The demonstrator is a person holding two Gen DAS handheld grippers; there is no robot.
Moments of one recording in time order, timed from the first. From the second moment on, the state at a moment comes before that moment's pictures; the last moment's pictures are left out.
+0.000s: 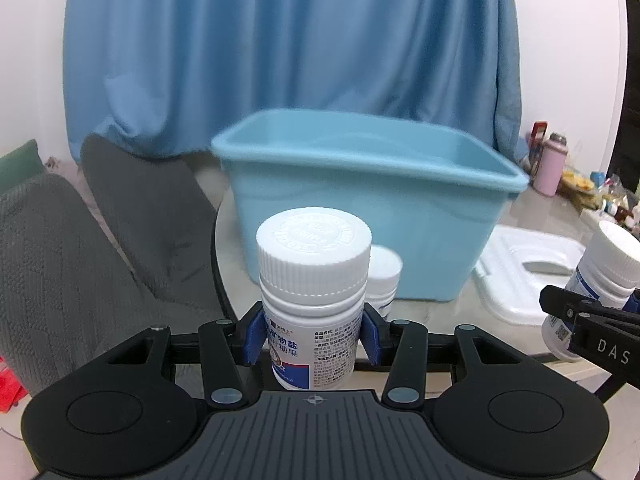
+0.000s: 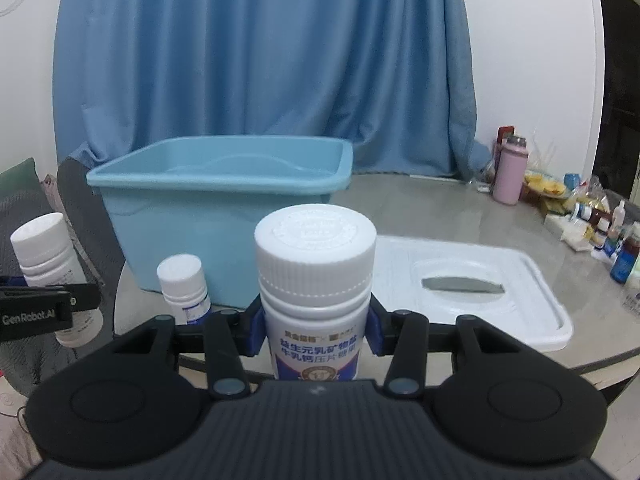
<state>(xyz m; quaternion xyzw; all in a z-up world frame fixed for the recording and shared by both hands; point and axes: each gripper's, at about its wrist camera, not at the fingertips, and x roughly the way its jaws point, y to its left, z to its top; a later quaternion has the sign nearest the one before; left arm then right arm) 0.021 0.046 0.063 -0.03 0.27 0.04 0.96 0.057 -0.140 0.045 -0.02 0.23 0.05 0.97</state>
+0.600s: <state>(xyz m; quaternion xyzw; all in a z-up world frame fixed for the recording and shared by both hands) 0.060 0.051 0.155 -0.03 0.23 0.02 0.97 0.097 -0.128 0.109 -0.01 0.17 0.07 0.98</state>
